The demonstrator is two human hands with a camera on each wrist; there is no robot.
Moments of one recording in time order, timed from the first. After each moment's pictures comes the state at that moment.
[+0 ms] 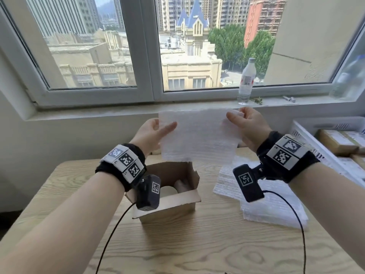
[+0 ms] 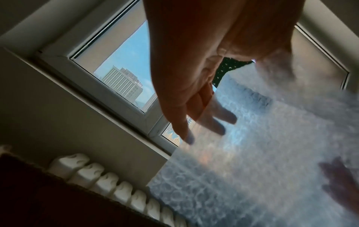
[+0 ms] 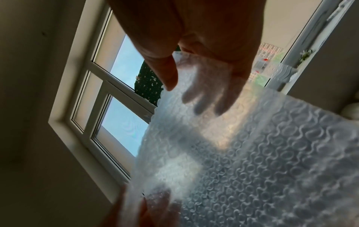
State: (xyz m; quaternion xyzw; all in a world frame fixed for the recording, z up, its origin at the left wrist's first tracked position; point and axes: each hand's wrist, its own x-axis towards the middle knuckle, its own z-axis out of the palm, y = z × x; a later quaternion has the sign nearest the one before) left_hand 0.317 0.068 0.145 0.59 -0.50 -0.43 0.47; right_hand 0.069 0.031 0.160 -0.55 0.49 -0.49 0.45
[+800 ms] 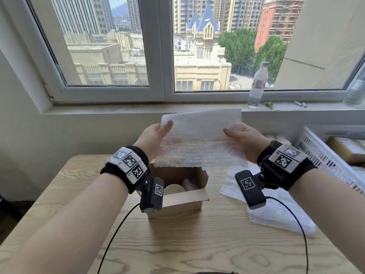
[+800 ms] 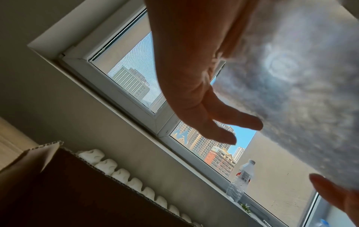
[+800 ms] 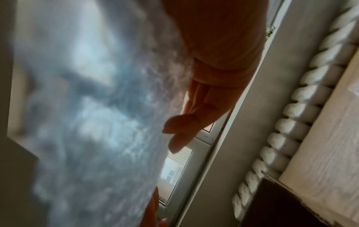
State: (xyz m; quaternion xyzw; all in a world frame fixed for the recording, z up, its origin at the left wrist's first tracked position) left_hand 0.335 0.087 0.139 0.59 -0.46 -0.44 0.50; right_hand 0.093 0.049 0.149 -0.49 0.46 -0.41 0.62
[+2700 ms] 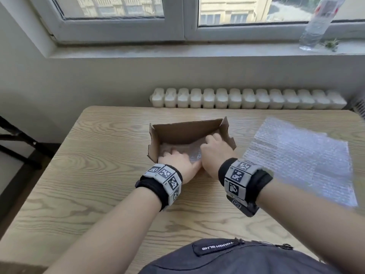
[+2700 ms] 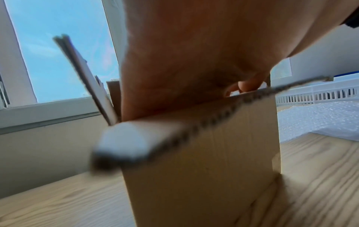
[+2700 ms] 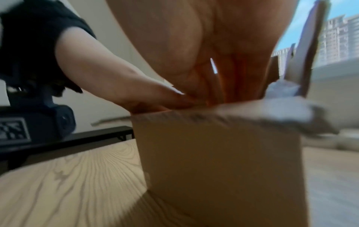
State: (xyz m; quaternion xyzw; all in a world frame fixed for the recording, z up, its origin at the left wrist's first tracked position) left_hand 0.308 0.116 -0.004 0.78 -0.57 -0.20 -0.14; right_hand 0.200 0.077 0.018 -0.86 0.50 0.08 0.10
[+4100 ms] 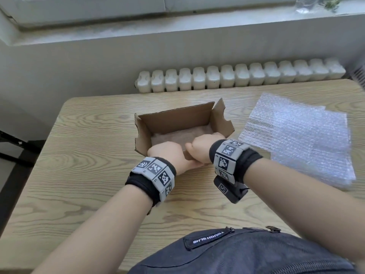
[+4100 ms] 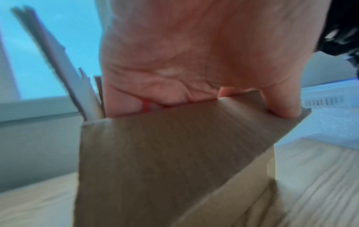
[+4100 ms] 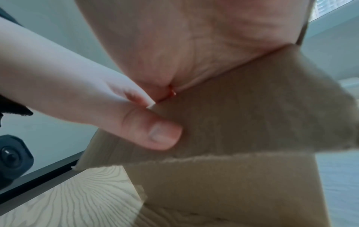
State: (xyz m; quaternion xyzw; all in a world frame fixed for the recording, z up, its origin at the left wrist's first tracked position) left_hand 0.306 0.106 -0.005 0.75 -0.59 -0.20 -0.21; right_hand 0.209 0.063 0.011 -0.82 0.48 0.22 0.21
